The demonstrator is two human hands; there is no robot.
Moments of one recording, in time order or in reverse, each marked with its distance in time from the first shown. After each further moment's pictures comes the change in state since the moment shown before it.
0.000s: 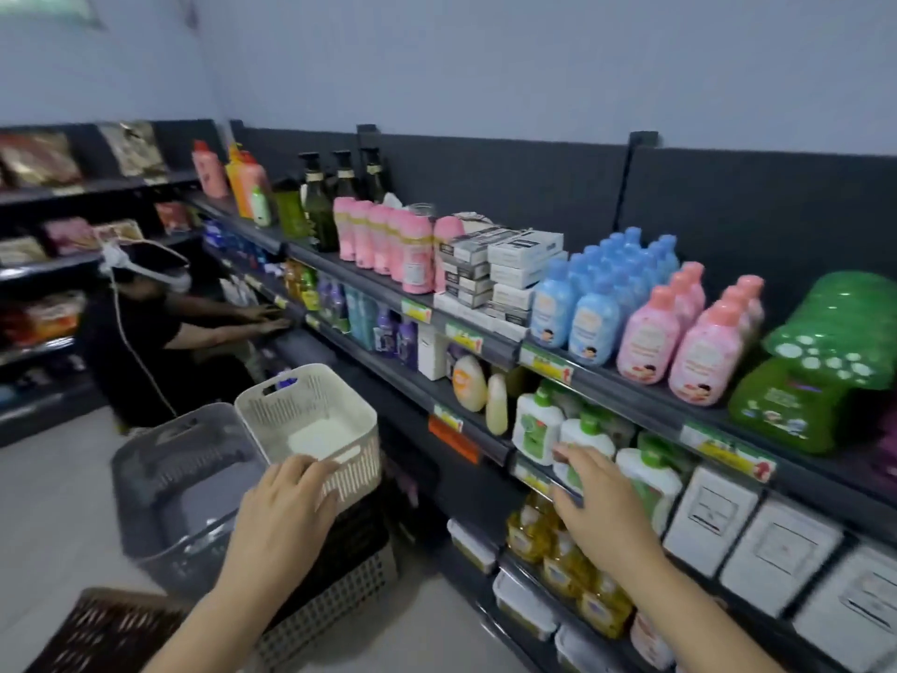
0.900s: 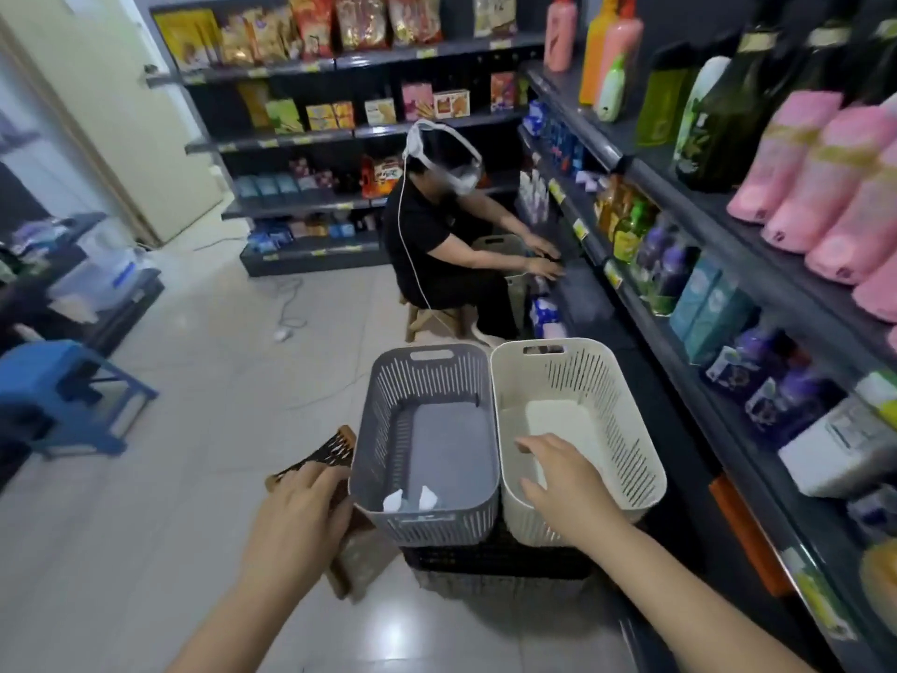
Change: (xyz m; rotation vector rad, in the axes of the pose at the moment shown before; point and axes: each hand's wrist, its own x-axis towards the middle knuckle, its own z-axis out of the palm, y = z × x) left_hand 0.018 -0.269 0.053 0.186 -0.101 -0.742; right_hand 0.281 -0.219 0.351 0.070 -0.763 -0.554
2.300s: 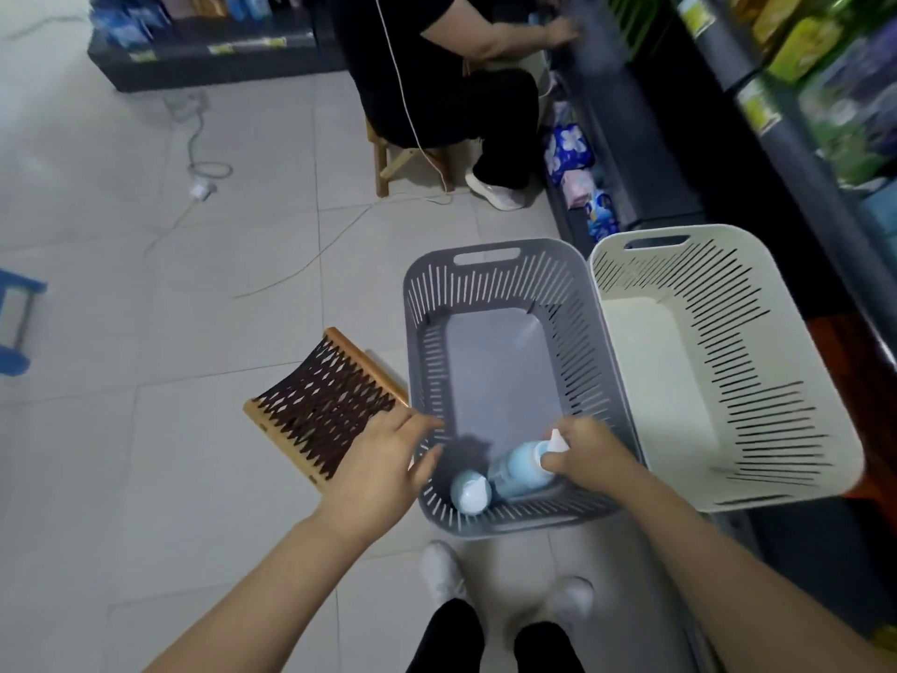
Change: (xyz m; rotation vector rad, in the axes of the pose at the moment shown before) left_hand 0.148 -0.129 0.157 -0.416 -0.486 0.187; right_hand 0.186 0.002 0.187 0.145 -0.342 0.603
